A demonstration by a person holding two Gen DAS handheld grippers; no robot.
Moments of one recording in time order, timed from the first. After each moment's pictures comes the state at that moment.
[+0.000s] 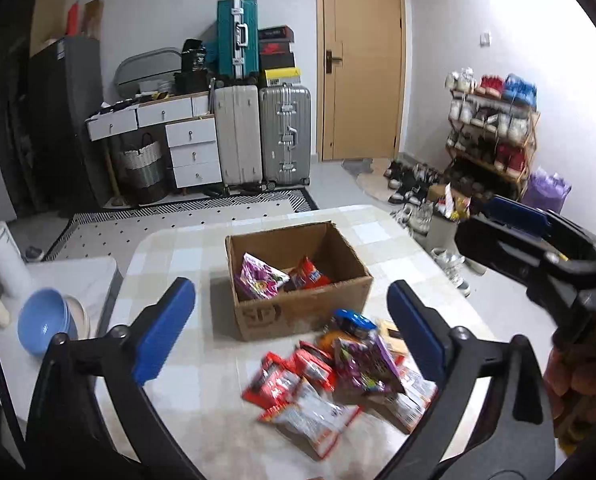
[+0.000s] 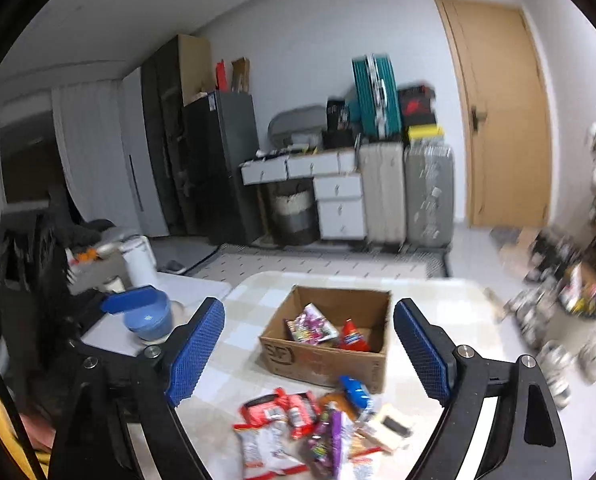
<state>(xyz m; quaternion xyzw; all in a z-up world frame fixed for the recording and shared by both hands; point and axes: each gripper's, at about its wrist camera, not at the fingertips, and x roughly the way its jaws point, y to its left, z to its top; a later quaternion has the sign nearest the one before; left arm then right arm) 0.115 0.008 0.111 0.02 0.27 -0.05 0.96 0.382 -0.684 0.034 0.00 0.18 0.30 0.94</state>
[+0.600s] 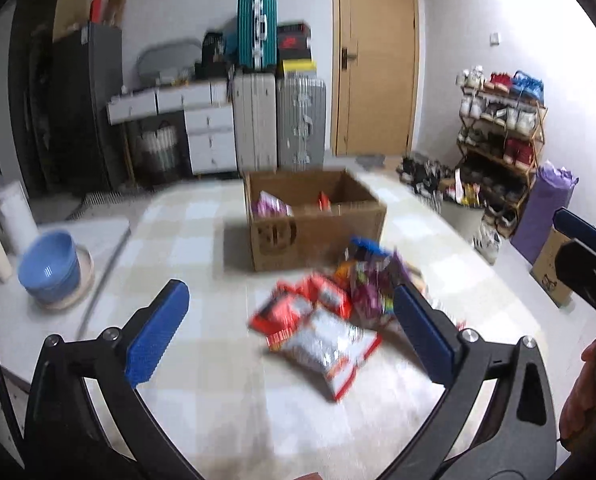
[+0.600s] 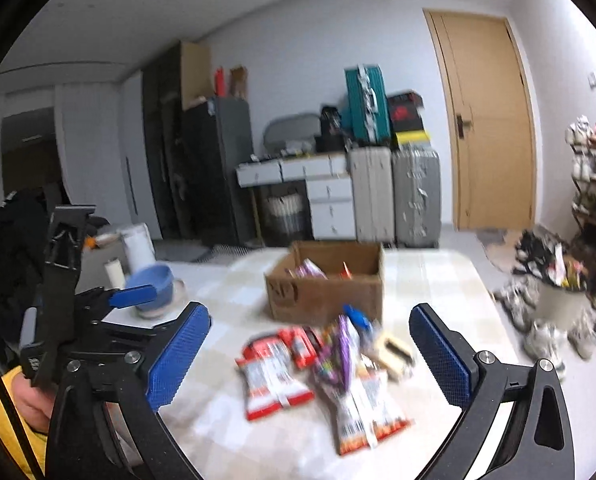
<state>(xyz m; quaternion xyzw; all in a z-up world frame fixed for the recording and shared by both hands) 0.053 0.026 -0.002 0.00 0.29 -0.02 0.96 0.292 -0.709 -0.058 0.01 0.18 0.28 0.94</state>
